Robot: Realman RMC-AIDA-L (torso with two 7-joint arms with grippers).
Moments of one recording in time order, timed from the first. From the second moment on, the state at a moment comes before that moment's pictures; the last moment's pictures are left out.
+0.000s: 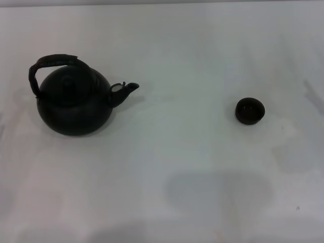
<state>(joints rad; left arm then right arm) -0.10 -2.07 -0.05 0.18 1.68 1.59 -0.48 0.23 2.01 -0.75 -0.16 2.07 1.39 -2.57</state>
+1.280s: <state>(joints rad) -0.10 -2.07 -0.04 0.18 1.69 1.58 -0.48 0.22 2.00 -0.78 -0.20 1.92 1.48 -2.49</state>
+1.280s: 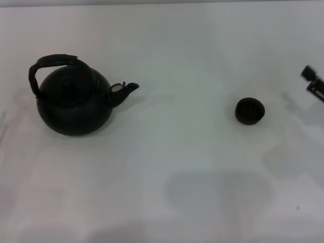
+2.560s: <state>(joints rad) -0.10 -2.08 -0.04 0.17 1.69 1.58 -0.47 0.32 2.01 -0.99 -0.33 1.64 1.30 -2.37</state>
